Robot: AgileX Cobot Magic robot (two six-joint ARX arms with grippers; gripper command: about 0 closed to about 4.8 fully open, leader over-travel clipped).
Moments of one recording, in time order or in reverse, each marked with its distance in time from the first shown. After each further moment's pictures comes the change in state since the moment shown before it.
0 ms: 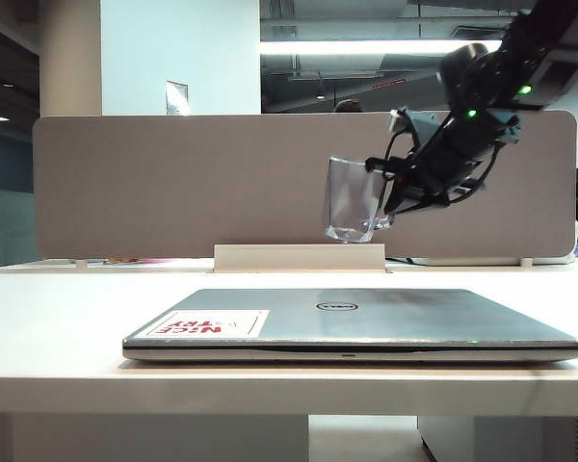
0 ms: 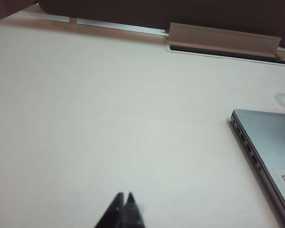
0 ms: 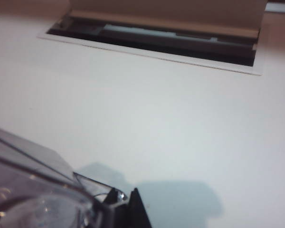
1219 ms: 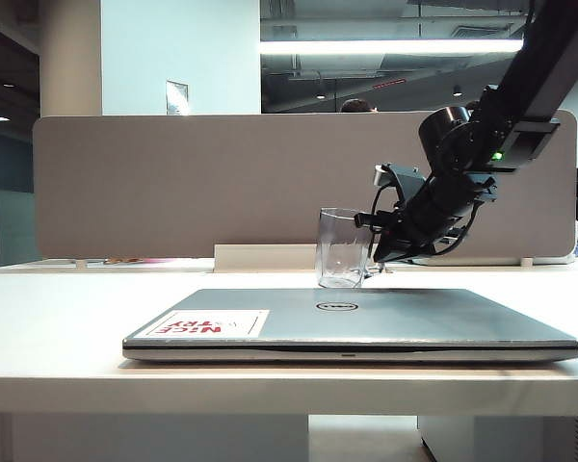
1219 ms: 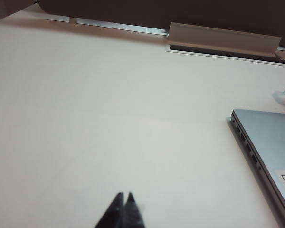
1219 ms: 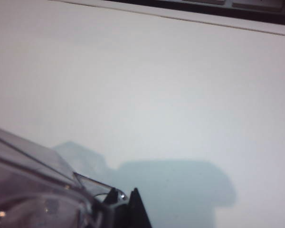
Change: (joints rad) left arm 0.000 0.000 0.000 -0.001 0.000 0.000; right arm 0.006 0.196 0.091 0.039 -0.013 -0.027
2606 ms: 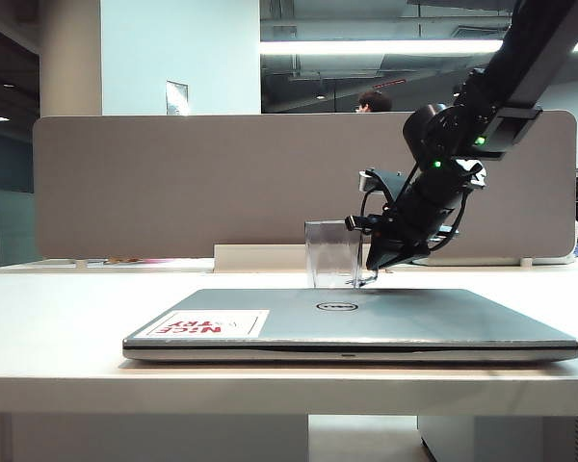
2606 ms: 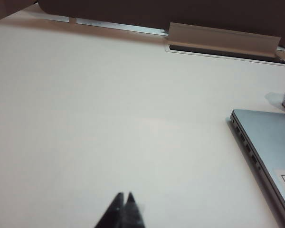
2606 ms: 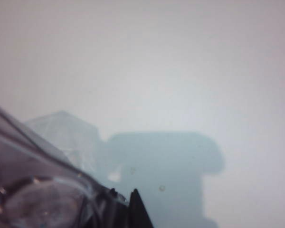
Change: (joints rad) left arm 0.000 0.000 0.000 0.000 0.000 0.000; right arm 0.027 -0.001 0.075 -0.205 0.014 -0.068
